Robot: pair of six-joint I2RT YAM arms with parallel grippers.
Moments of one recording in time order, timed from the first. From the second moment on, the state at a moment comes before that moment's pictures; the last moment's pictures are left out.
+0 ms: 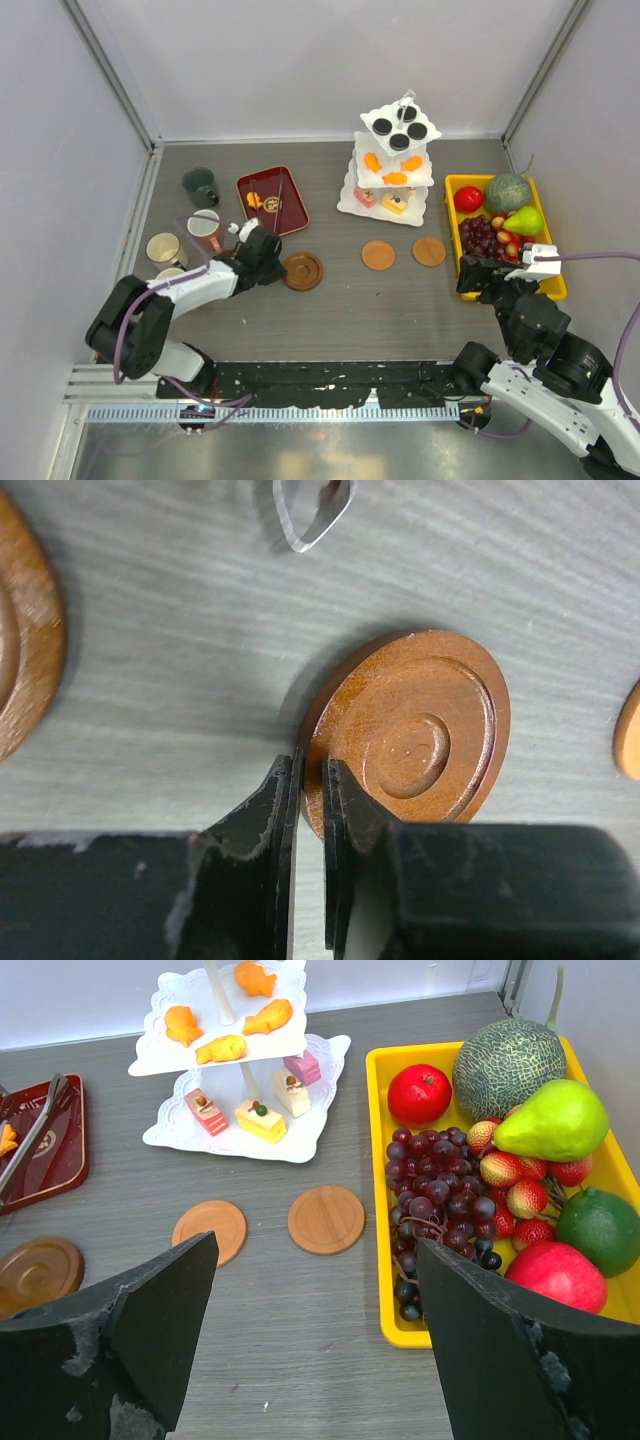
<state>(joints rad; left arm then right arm) -0.57 1.39 0.63 -0.15 -0.17 -0.92 0.84 0.22 0.78 -0.77 0.84 0.29</state>
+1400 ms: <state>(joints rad) -0.43 1.76 1.12 -0.22 -0.22 -0.84 0.84 0.21 0.77 -0.77 0.84 0.28</state>
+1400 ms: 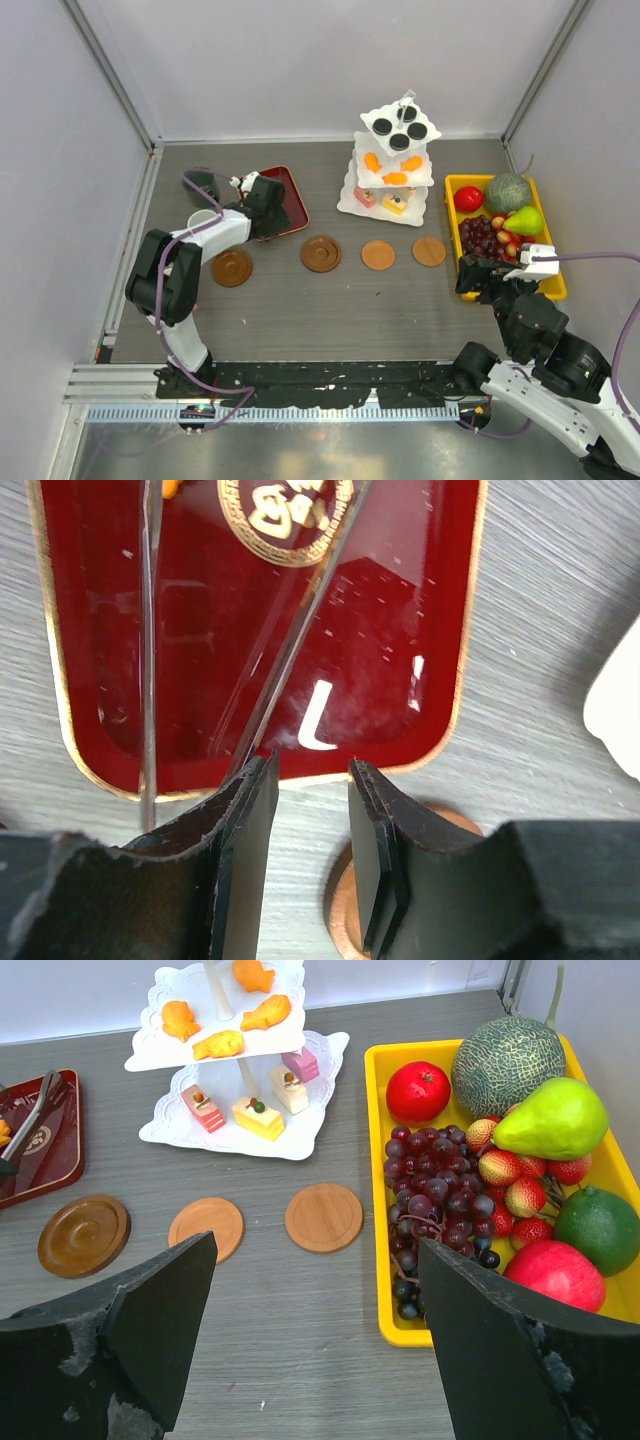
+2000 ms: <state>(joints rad) -0.45 1.76 1.26 -0.31 -0.22 -0.69 0.84 0.21 0.77 -0.77 0.84 0.28</state>
